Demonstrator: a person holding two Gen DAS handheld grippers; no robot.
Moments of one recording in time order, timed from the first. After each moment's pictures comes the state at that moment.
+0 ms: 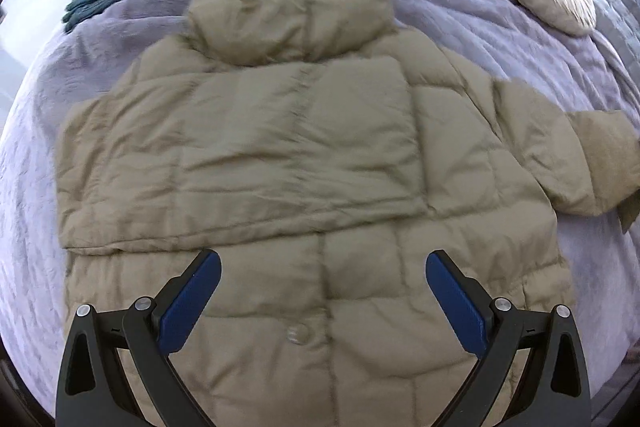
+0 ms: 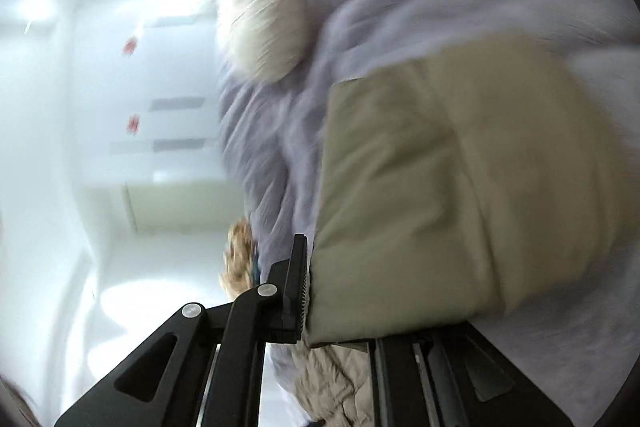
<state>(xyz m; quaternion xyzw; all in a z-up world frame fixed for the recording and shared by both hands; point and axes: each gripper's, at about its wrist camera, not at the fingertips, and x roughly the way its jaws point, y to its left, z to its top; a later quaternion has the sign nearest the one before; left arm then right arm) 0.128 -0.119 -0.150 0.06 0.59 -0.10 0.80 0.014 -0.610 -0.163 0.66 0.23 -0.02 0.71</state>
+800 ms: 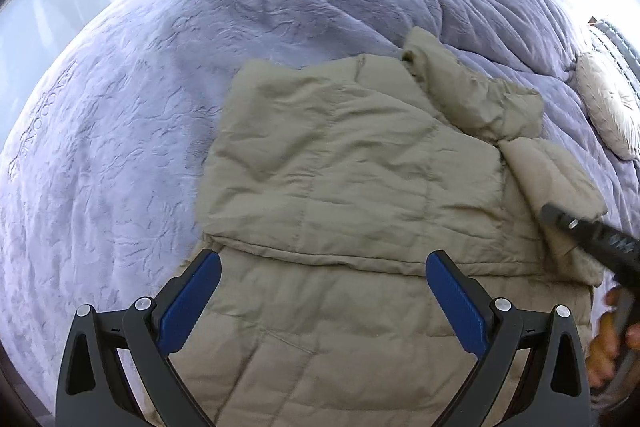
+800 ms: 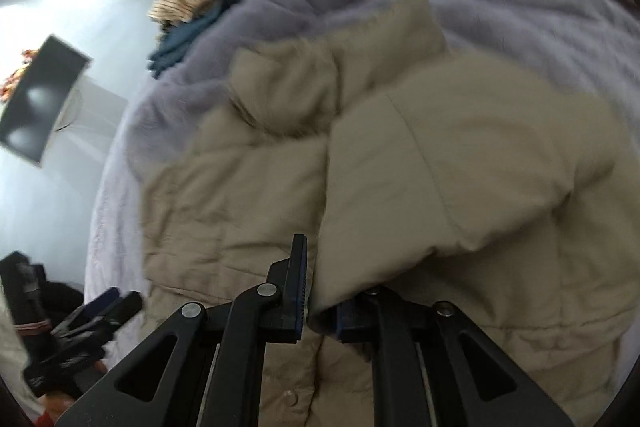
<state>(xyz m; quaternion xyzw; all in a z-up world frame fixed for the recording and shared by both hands) 0.142 0.068 -0.145 -0.07 0.55 0.01 0.84 0.170 -0.217 -0.176 0.22 0.54 0.10 0.81</state>
